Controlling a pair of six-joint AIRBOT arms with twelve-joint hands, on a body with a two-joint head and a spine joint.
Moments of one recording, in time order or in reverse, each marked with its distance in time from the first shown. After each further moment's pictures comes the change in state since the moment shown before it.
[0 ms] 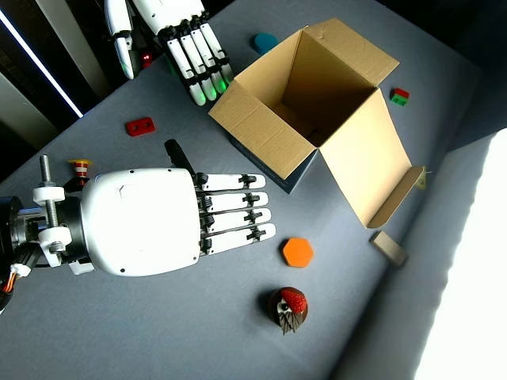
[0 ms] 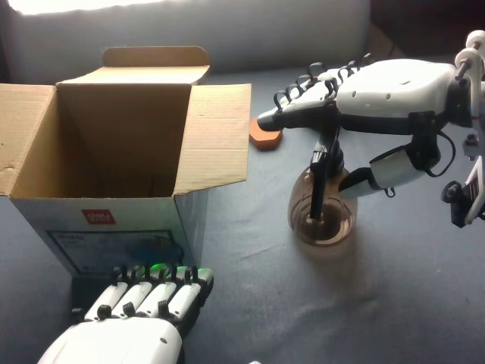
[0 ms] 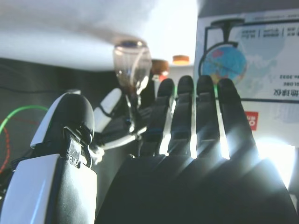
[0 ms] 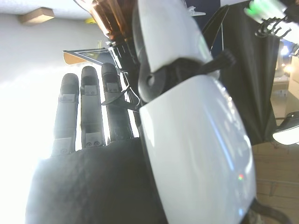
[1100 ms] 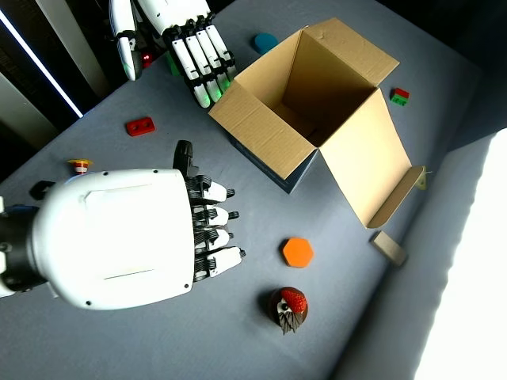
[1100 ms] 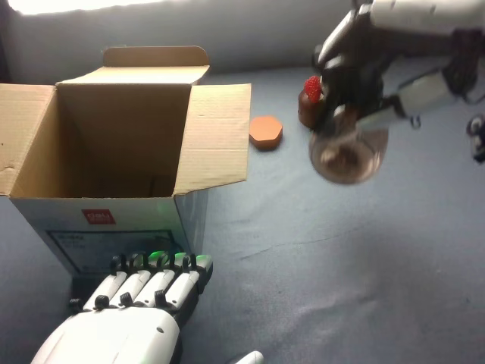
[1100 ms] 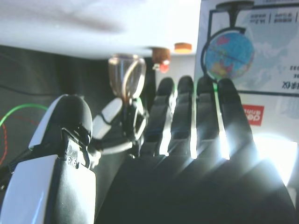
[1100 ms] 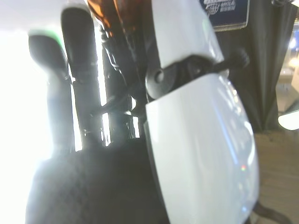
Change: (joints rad) left arm 0.007 0.010 0.019 0.039 0.006 -0.041; right arm 0.160 0.095 -0.006 -0.005 0.041 -0.003
